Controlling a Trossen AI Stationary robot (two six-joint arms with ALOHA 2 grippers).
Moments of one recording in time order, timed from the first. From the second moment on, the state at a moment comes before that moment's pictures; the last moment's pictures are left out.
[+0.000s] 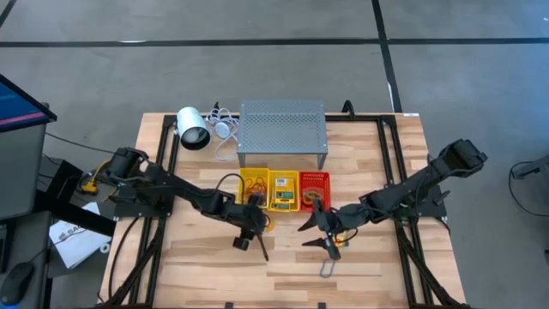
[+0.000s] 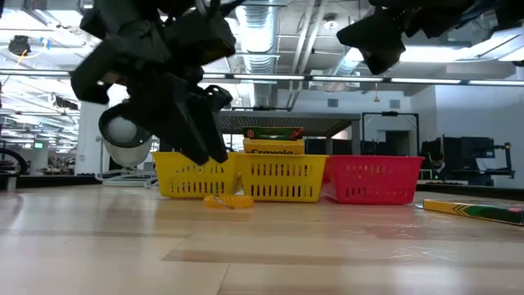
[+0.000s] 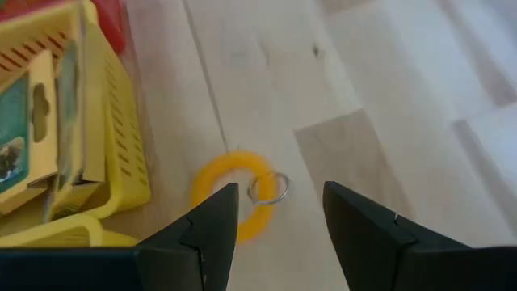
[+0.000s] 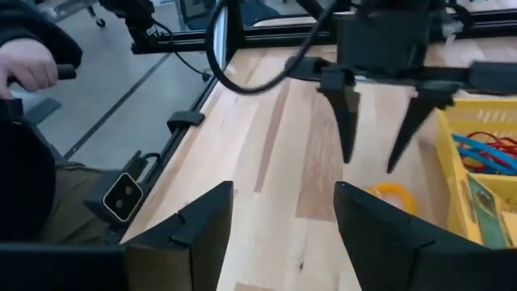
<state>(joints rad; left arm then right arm) -0.29 1.70 0.90 -0.11 -0.09 0.09 0.46 1.41 0.67 0.35 0.14 0.24</state>
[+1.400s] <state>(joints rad) -0.23 1.85 1.02 -0.25 -0.04 0.16 0.48 1.41 0.67 0.38 0.14 0.20</state>
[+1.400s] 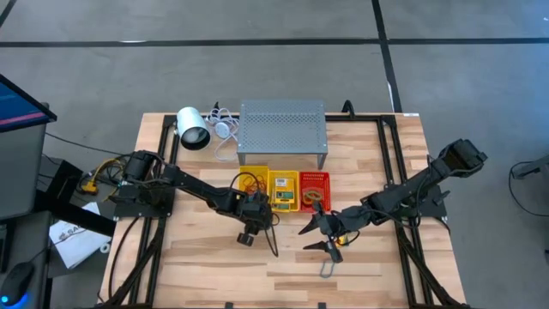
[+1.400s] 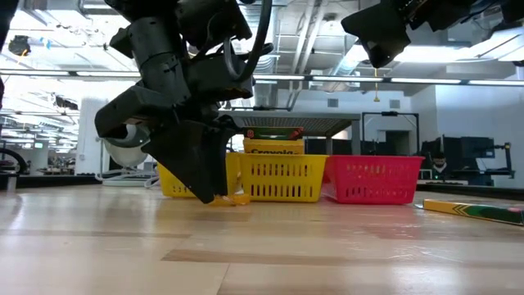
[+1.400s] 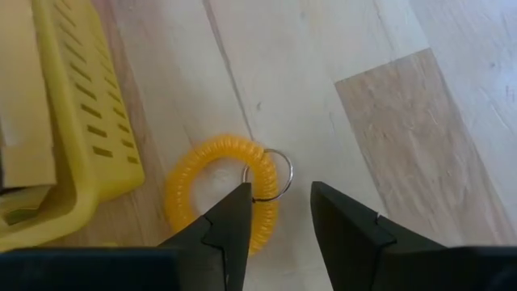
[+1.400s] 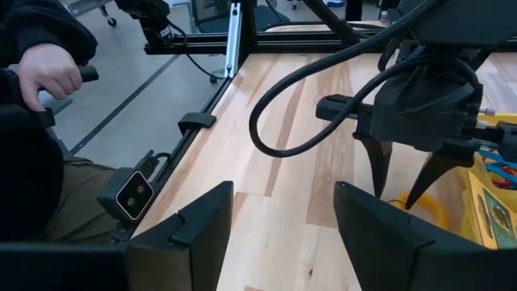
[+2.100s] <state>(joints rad) -0.22 1.85 1.02 -0.27 0.01 0.16 0.48 1.41 0.67 0.38 0.14 0.20</state>
